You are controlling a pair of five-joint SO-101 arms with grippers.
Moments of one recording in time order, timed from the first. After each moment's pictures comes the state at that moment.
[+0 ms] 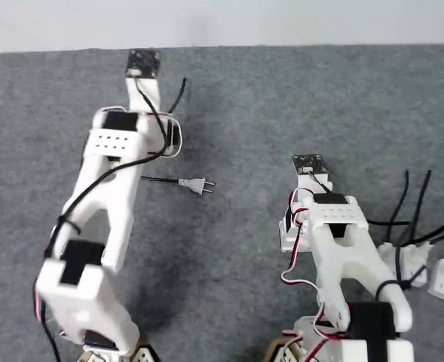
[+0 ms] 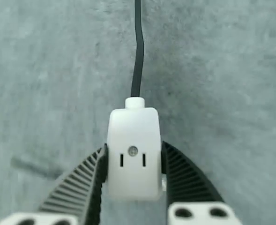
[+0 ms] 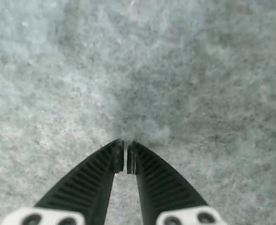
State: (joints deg) left arm 3.2 14.3 -2.7 64.6 9.0; right arm -2.6 -10.9 49.4 56.1 2.6
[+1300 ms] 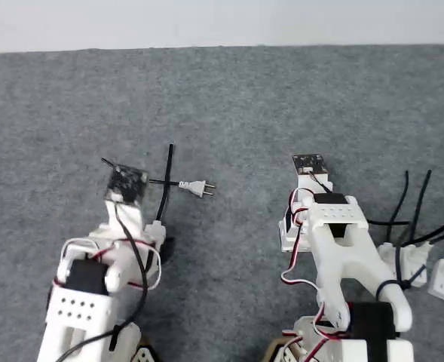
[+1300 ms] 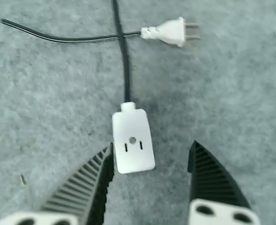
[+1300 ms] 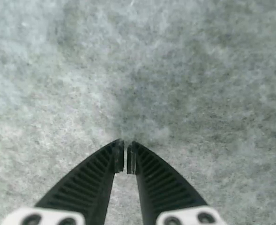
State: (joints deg) left arm 5.3 -62.3 68.5 68.4 0.9; right arm -2.5 -10.9 49.4 56.1 2.6
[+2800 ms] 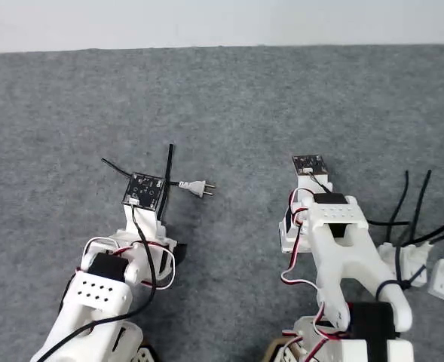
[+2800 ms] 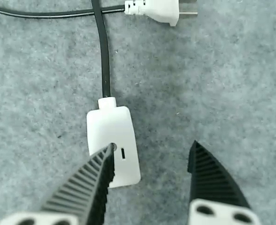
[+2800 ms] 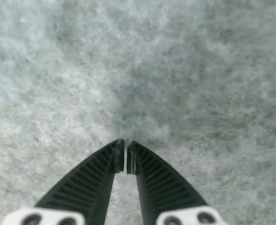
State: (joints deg) left arm 9.8 -50.9 77.2 51.8 6.1; right arm -2.6 -10.9 49.4 56.8 2.6
